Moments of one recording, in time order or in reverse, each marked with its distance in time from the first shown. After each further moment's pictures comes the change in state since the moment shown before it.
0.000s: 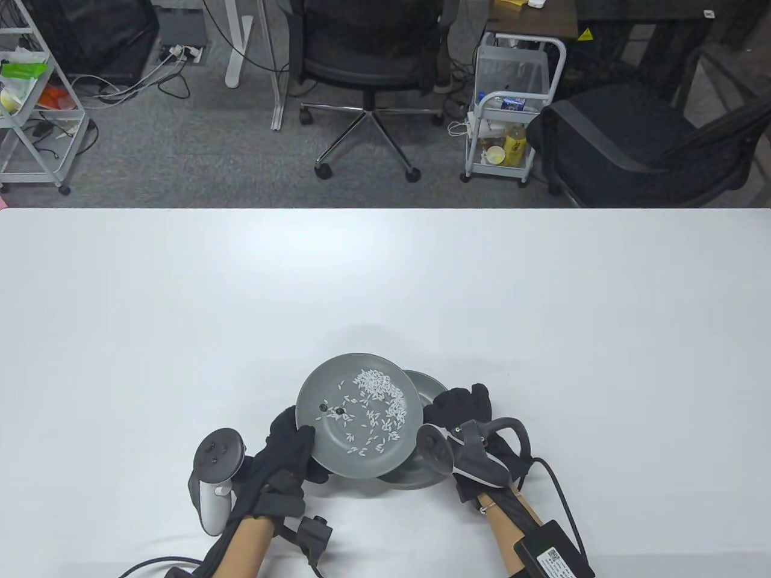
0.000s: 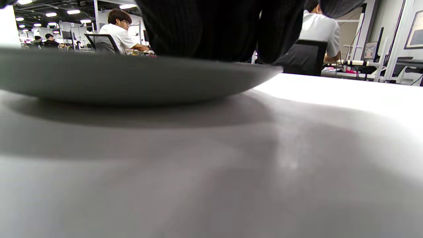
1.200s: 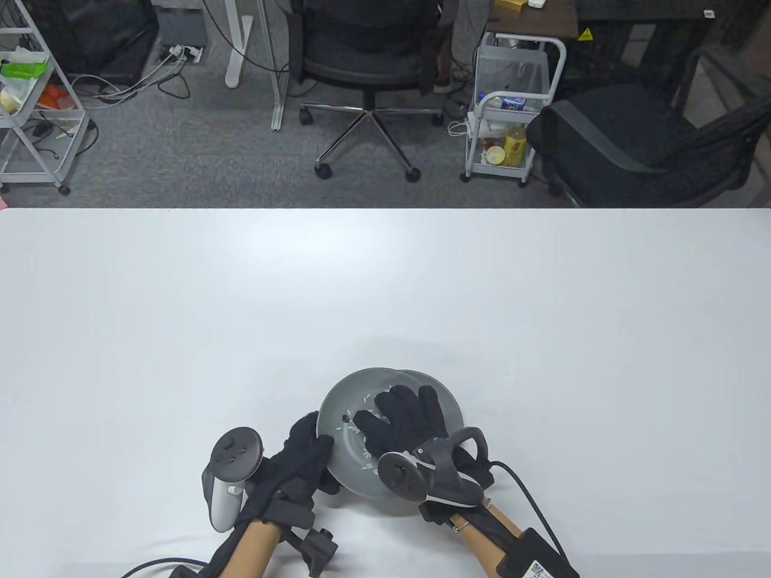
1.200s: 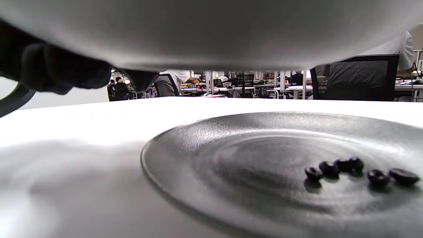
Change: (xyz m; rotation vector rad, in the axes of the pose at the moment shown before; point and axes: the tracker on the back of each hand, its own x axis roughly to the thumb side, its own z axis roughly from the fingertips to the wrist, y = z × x) left_hand 0.003 -0.016 -0.001 -0.126 -0.053 -0.096; right_hand 0.063 -0.041 0.014 -0.132 -0.214 -0.129
